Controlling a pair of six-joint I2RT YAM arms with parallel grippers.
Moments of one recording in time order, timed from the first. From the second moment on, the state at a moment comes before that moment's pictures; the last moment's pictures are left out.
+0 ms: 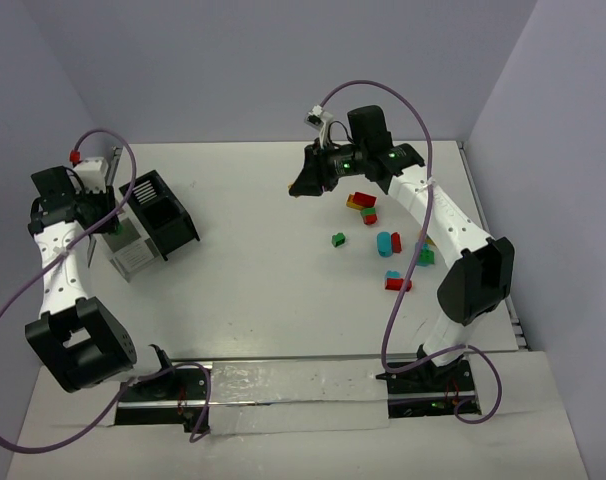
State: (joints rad) left arm 0.42 1.36 1.20 -0.63 0.21 0.32; right arm 0.43 1.71 1.69 -0.58 -0.81 0.03
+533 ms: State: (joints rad) left arm 0.42 1.24 1.20 -0.66 0.48 0.32; right arm 0.45 1.76 1.53 -0.20 -0.83 0.54
